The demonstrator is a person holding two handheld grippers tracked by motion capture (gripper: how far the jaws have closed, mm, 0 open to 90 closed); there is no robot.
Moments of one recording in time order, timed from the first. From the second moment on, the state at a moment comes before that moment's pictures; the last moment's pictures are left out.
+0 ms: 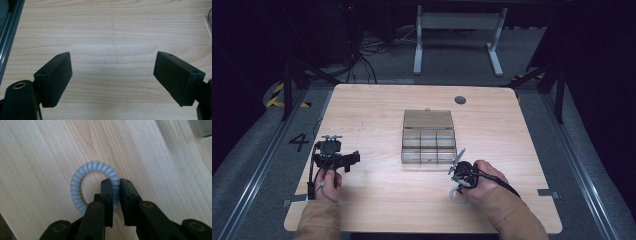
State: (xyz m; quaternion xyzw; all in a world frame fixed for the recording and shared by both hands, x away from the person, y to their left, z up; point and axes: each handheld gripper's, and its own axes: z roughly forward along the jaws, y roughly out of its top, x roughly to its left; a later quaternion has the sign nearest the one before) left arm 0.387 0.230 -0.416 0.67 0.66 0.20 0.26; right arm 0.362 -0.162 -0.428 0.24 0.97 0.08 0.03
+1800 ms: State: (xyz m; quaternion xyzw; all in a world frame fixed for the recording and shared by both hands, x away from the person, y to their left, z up) left arm 0.388 0.229 -0.416 0.68 0.66 0.20 0.26; right arm 0.375 -0.190 -0.360 0.32 0.92 0.21 0.04
